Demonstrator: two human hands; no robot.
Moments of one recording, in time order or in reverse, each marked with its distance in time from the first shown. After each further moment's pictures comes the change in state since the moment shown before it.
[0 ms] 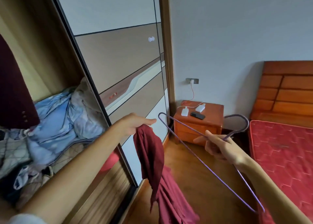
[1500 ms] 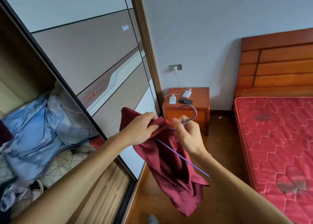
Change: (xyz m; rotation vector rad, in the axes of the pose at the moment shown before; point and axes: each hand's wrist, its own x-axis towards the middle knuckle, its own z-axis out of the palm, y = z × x) left_hand -0.032 -0.015 0.054 0.888 -0.146 0.645; right_hand 0.027 0.018 0.080 0.254 0.382 -0.319
